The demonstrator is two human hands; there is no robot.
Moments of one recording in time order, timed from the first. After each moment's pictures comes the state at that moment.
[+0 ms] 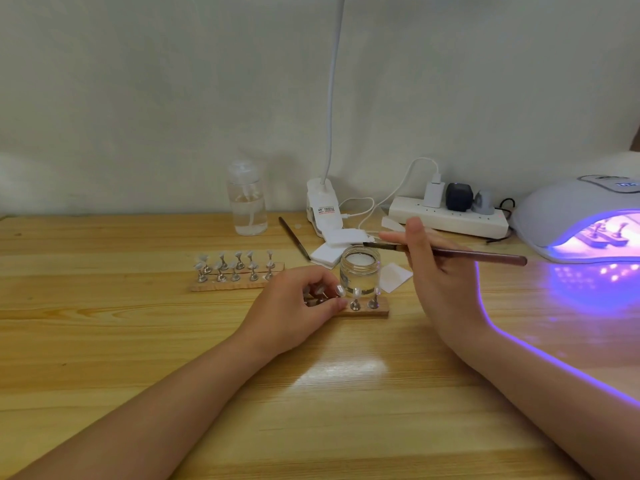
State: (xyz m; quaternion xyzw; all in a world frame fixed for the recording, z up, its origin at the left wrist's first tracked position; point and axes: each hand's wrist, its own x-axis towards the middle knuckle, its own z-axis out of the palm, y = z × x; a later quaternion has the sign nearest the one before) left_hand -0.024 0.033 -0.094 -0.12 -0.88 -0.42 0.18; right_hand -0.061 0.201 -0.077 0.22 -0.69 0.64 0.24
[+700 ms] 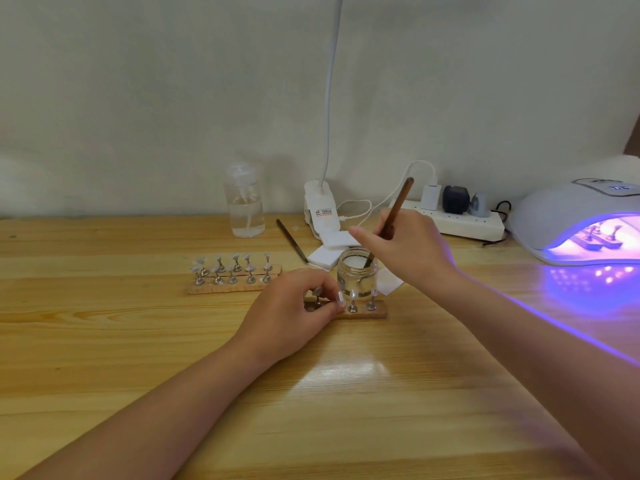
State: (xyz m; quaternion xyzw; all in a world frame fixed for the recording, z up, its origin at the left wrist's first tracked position) left_hand -0.023 0.034 -0.094 -0.15 -0.89 -0.38 0.20; right_hand -0.098 0.189 -0.051 0.21 -0.88 0.38 0.20
